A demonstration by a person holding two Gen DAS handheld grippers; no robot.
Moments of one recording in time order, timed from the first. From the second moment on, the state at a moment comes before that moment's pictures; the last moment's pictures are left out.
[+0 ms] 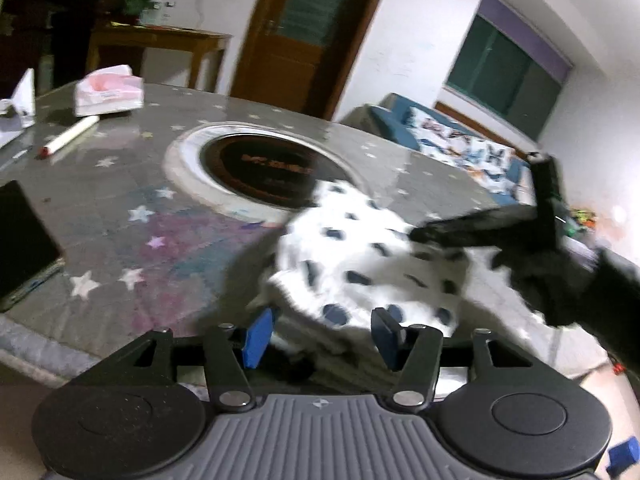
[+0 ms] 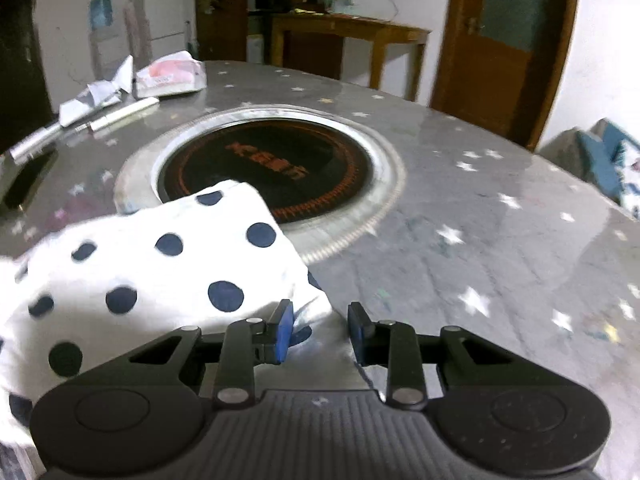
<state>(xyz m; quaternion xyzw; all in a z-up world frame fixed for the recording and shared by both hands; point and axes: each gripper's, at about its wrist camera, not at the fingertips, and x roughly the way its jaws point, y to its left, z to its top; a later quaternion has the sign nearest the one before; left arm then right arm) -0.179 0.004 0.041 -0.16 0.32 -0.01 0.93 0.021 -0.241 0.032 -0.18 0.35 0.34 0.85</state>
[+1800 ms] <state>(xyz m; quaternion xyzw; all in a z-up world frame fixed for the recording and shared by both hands) -0.099 0.005 0.024 -0.18 0.34 -0.05 0.92 -0.118 -0.236 0.051 -0.15 0.25 0.44 0.85</state>
